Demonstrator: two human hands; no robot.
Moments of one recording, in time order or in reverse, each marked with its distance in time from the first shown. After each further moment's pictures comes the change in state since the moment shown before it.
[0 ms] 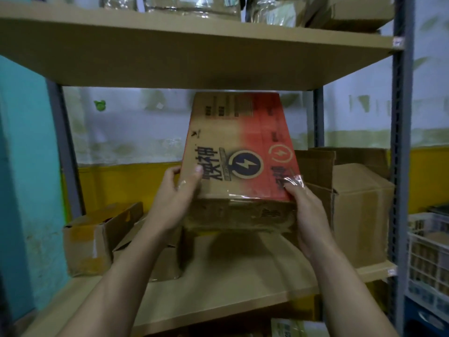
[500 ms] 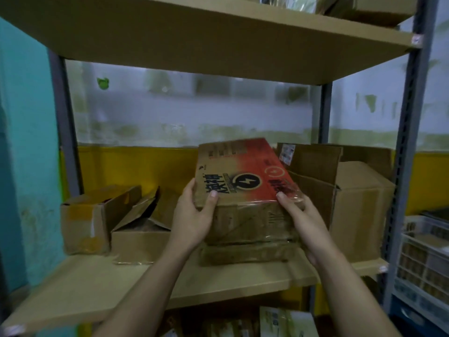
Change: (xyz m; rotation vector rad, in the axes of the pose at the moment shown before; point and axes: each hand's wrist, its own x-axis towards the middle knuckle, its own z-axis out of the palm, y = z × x) left_hand -0.023 -0.058 0.034 0.093 0.001 0.000; right_hand -0.008 0.024 -0.020 -0.218 -0.065 0.166
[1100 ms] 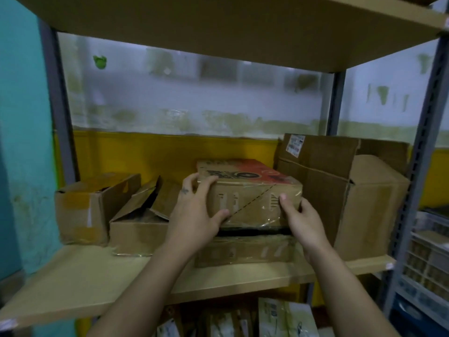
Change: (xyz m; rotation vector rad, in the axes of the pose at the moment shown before) left_hand 0.003 -0.015 -0.009 0.457 -0.103 0.167; right_hand 0.015 0.021 0.016 -0.252 0.107 0.085
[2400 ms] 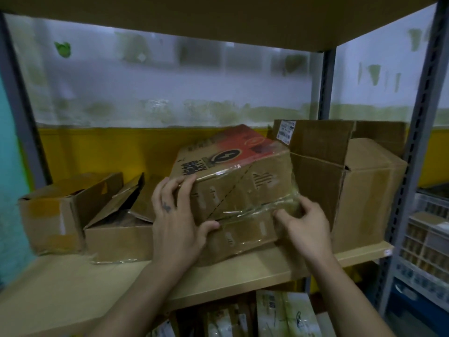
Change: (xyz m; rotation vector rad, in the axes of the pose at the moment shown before) left_hand -0.007 -0.024 0.041 0.171 0.349 0.157; right_hand -0.002 0.027 -0.012 -0.239 0.154 -0.077
